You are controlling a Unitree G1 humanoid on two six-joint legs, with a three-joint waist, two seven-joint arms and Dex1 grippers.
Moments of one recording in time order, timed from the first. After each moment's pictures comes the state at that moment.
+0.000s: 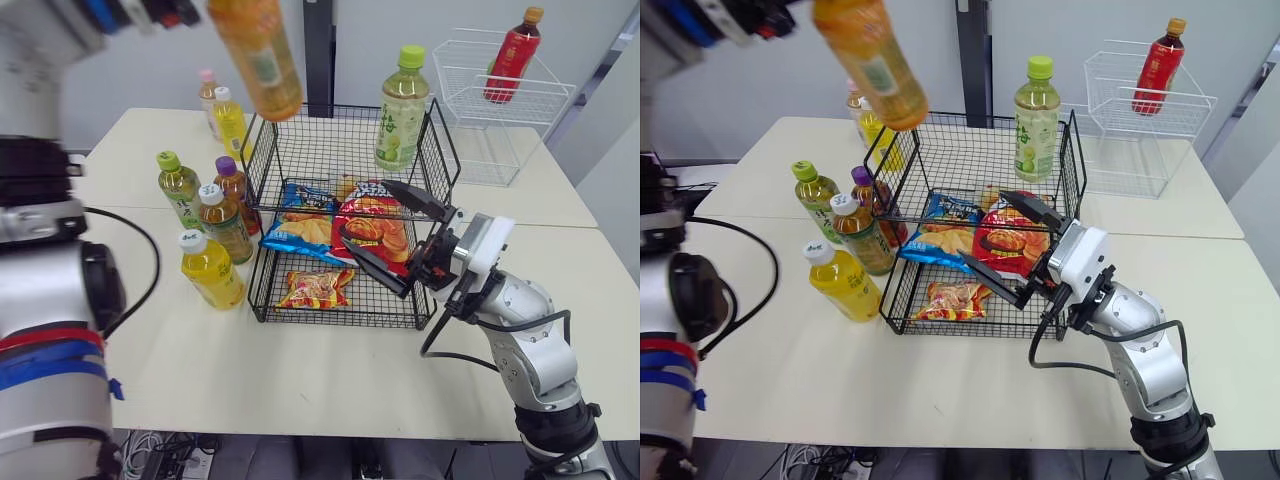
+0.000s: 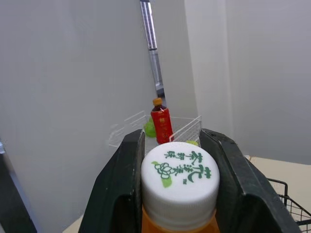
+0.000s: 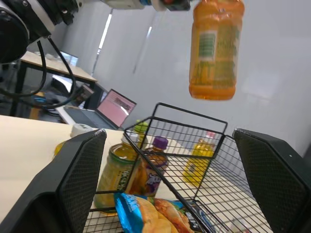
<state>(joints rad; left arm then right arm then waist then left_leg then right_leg) -1.45 0.70 0.02 0.52 -0.55 0.58 -0.97 -0.30 -0.33 0.12 -0.53 0.30 0.09 0.60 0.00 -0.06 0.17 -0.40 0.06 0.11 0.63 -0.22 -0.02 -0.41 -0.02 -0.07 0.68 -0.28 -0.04</state>
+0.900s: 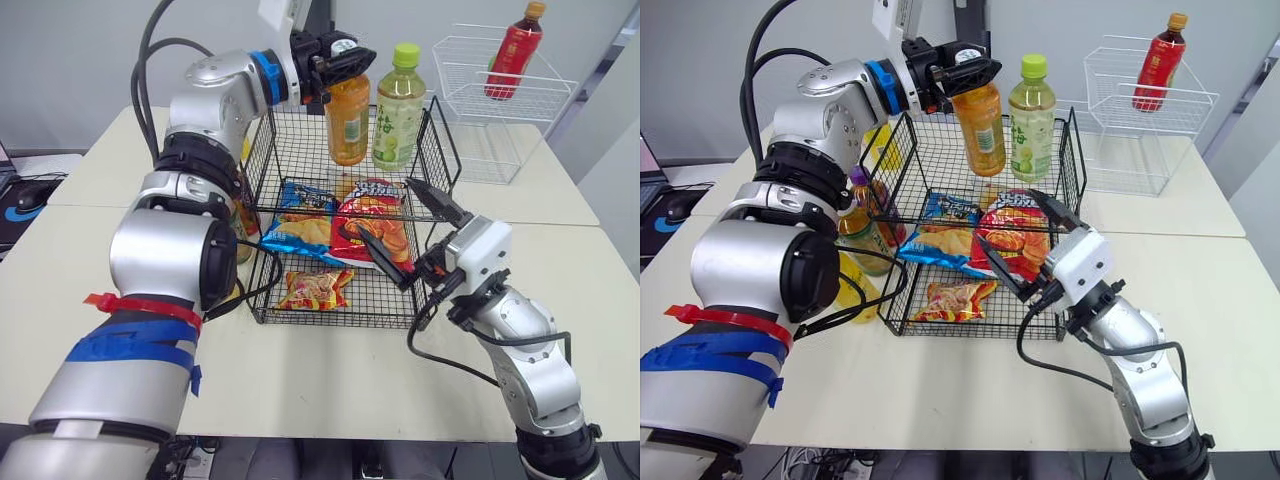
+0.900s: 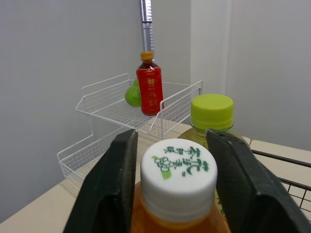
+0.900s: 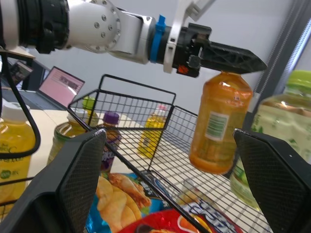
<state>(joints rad) -1.60 0.35 0.07 1.18 -0.25 0.12 -0.97 -0.18 -0.31 0.11 -0.62 0.16 0.14 0.41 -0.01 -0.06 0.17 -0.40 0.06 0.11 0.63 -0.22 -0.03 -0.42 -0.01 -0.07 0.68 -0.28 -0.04</state>
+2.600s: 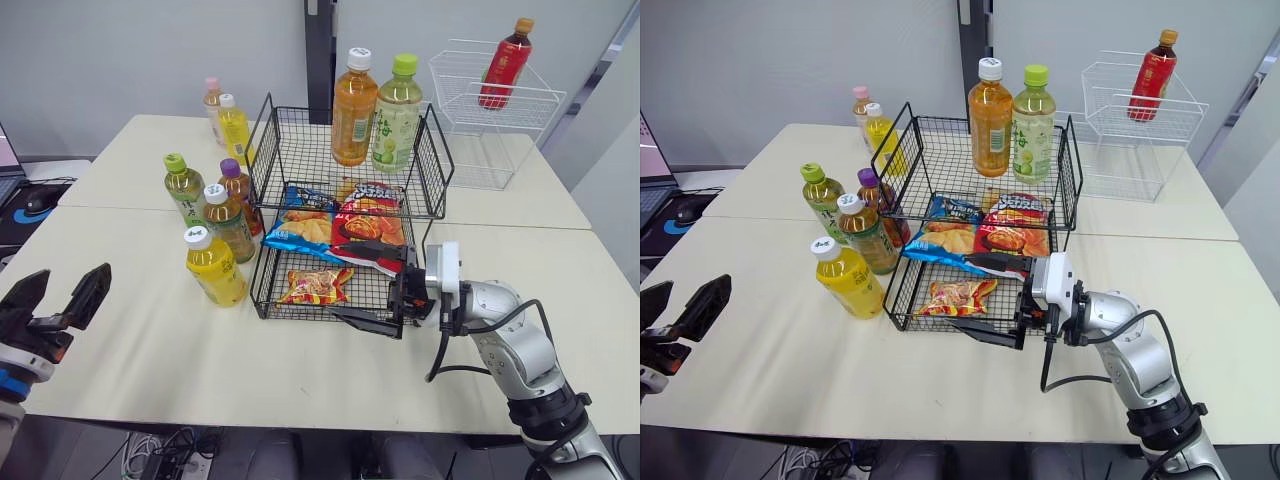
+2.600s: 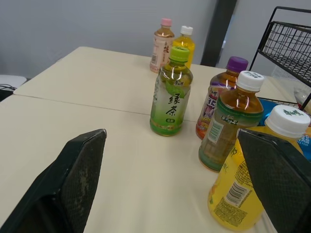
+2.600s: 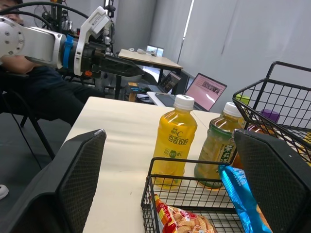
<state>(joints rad) 0.24 0.47 1.02 -0.67 -0.88 0.82 -0.38 -0.33 -0.38 0.21 -0.32 0.46 0.12 0.97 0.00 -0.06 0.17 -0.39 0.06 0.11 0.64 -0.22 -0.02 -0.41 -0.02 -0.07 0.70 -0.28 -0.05</state>
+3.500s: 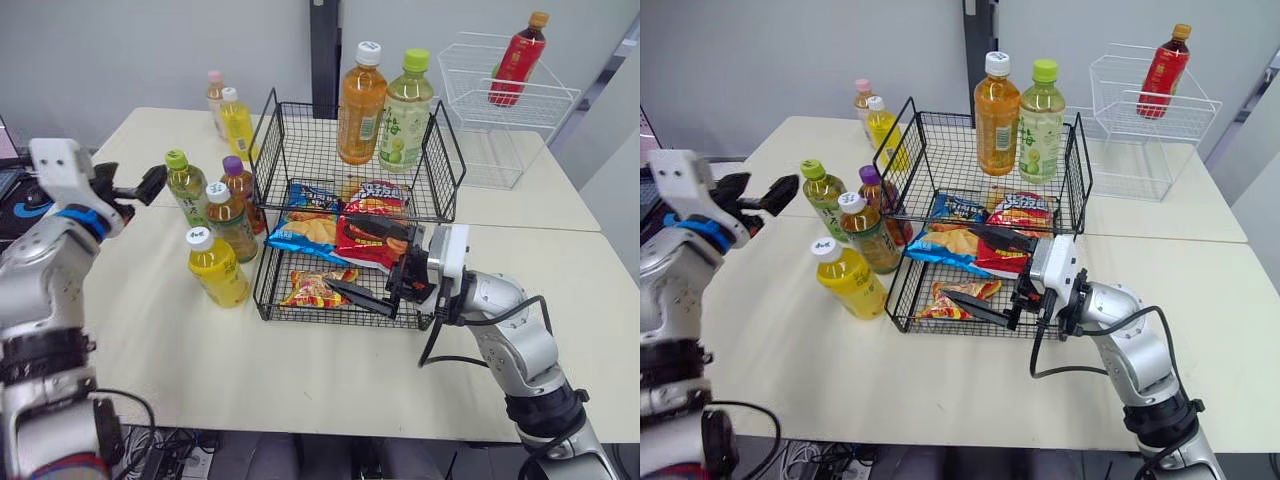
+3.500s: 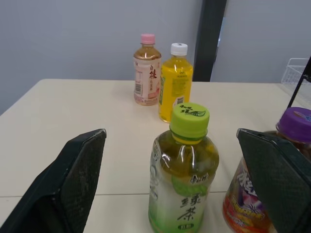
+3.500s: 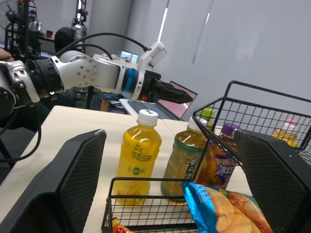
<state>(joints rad) -0.64 0.73 0.36 0.35 -0.44 0.40 -0.48 -0.36 -0.35 0.19 -0.39 0.42 0.12 0.82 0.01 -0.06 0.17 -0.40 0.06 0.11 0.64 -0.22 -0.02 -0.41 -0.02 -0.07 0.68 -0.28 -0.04</state>
